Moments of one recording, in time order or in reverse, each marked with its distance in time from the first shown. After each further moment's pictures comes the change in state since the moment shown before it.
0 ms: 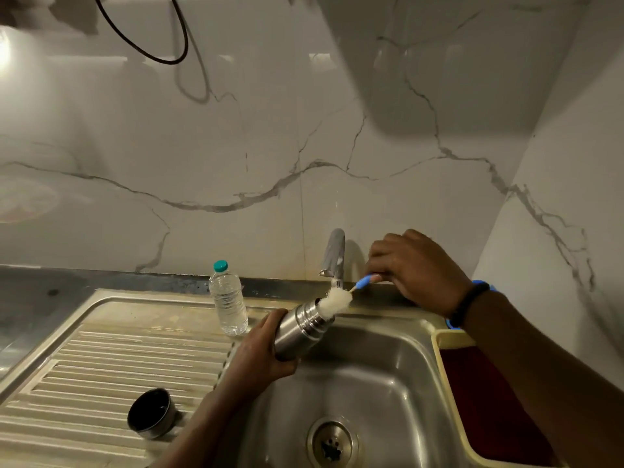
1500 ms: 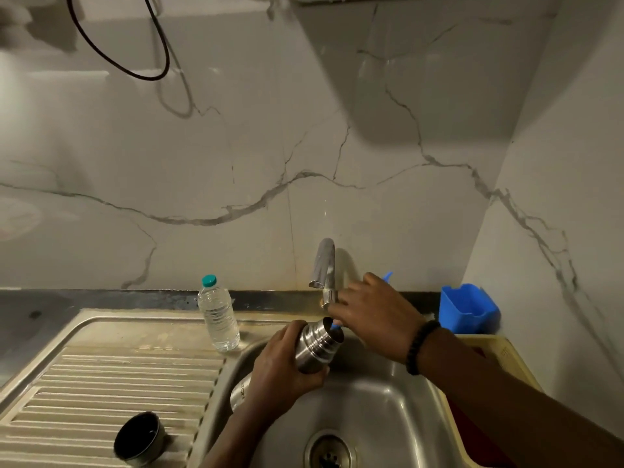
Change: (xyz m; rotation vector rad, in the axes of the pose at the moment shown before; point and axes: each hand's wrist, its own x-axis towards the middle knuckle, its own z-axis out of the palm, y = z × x) left_hand 0.006 0.038 0.025 -0.049 0.128 0.083; right_hand -0.003 -0.046 0.030 -0.143 -0.221 -0.028
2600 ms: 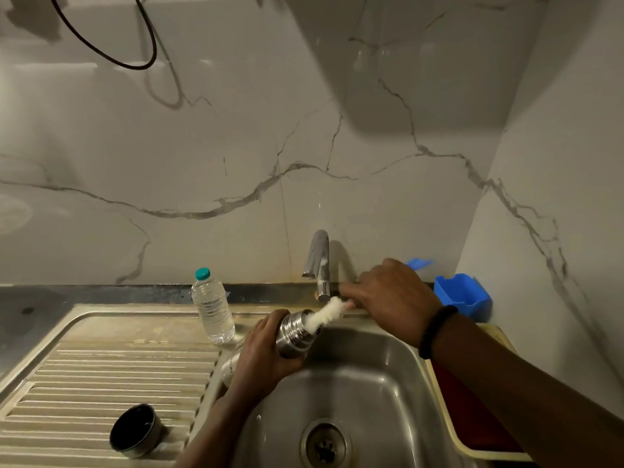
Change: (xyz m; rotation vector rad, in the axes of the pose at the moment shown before) left_hand 0.005 -0.030 -0.001 -0.019 0.000 -0.002; right_hand -0.017 0.016 -0.019 -0.006 0.057 0.081
